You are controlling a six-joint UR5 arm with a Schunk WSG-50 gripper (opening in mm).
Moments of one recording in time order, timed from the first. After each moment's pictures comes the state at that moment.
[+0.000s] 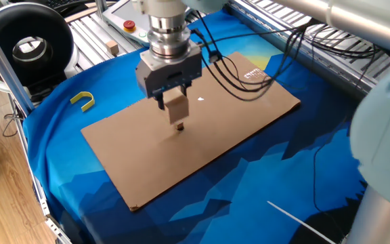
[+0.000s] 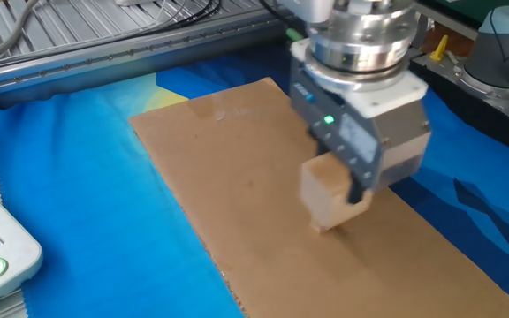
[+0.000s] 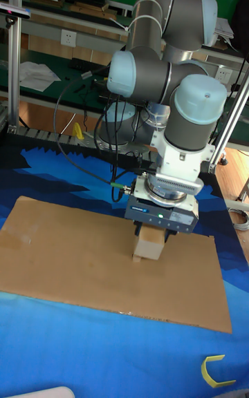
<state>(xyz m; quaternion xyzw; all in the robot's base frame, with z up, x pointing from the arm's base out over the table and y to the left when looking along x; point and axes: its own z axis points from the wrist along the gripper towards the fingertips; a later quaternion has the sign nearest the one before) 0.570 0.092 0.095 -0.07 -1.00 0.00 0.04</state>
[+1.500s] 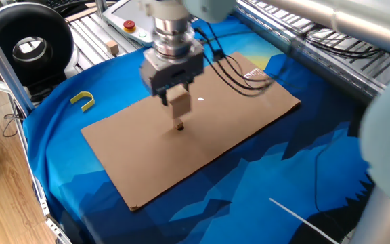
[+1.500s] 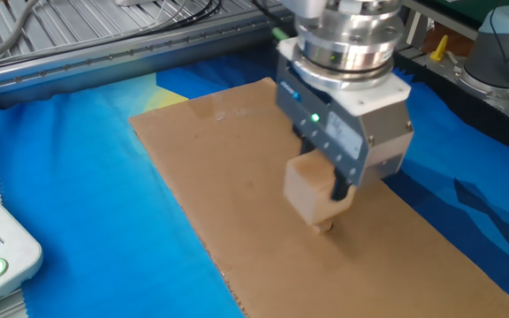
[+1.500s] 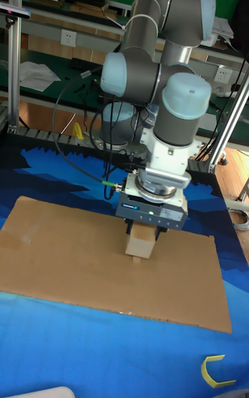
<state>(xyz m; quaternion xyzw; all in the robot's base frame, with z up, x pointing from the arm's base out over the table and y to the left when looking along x) 0.551 0.073 0.084 -0.07 -1.00 0.00 0.03</state>
